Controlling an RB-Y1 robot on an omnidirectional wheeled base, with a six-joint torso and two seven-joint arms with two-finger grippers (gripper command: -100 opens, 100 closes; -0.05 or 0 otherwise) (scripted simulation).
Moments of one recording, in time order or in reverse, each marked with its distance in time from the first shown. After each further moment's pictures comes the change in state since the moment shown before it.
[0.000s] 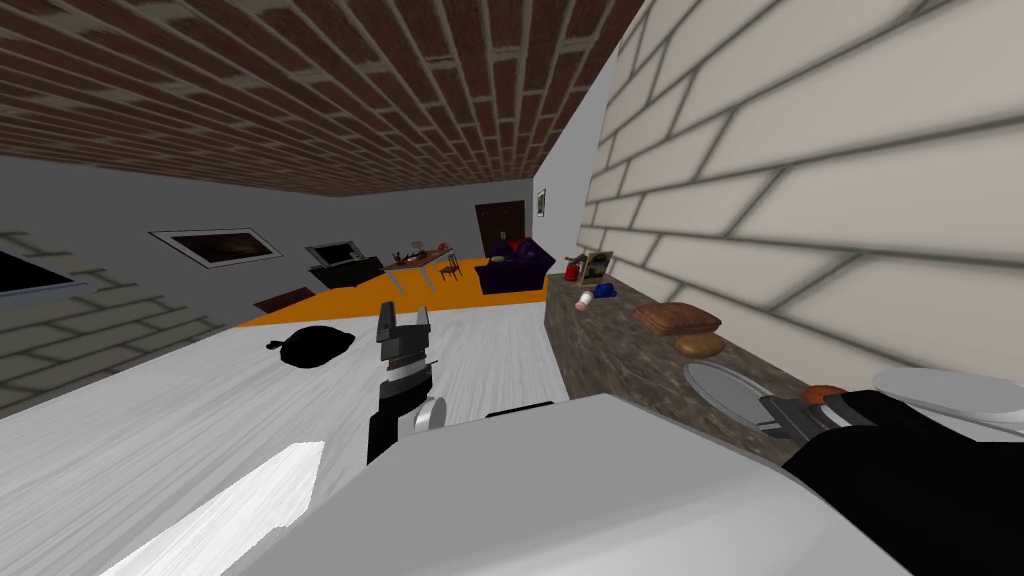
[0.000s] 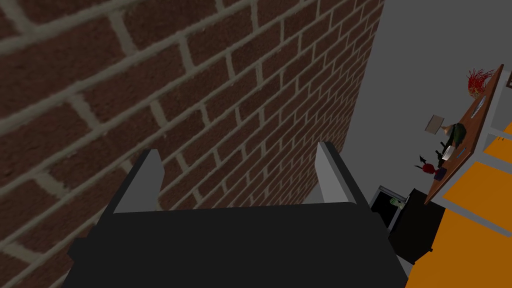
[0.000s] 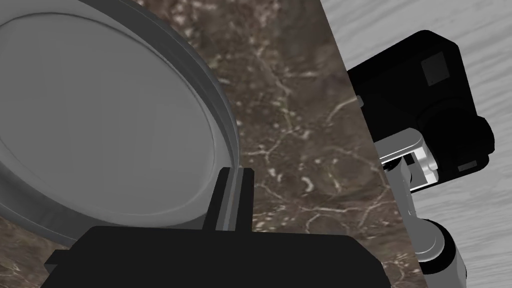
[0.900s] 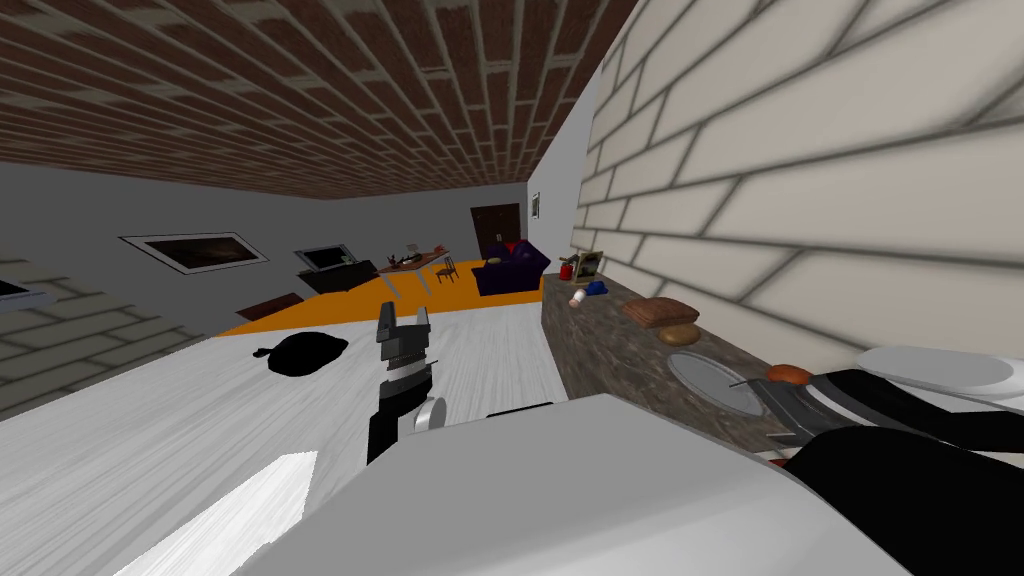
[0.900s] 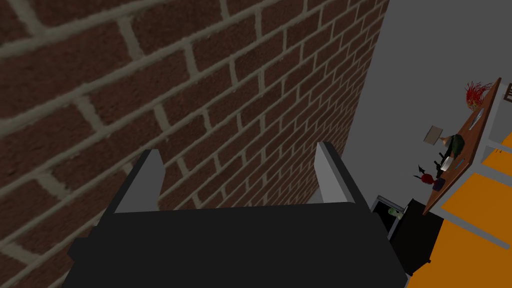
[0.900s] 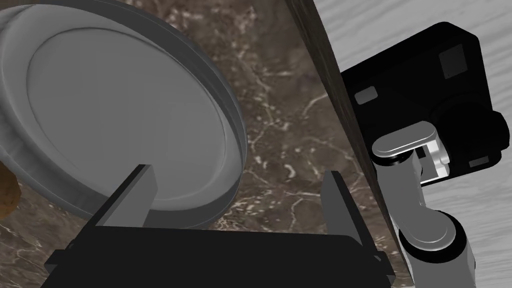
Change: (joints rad) left arm 0.000 0.000 0.000 0.000 0.000 0.000 0.000; right arm 0.013 -0.056 -0.051 -0.018 -0.034 -0.026 -0.012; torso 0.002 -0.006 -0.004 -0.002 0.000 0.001
